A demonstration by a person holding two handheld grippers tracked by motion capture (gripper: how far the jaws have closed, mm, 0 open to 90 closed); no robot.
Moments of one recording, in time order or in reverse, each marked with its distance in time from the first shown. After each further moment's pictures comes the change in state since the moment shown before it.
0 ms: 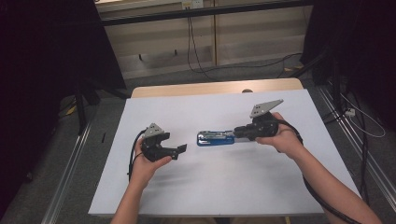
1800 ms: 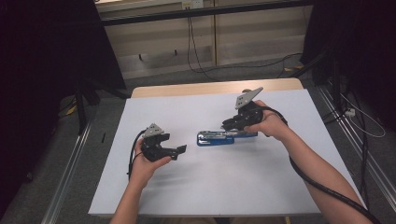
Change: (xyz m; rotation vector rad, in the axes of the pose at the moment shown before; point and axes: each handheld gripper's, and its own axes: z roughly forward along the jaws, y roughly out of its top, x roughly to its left) left arm 0.003 -0.002 0.001 0.026 -0.004 -0.005; right arm -0.033 0.031 0.040 0.060 0.129 -0.130
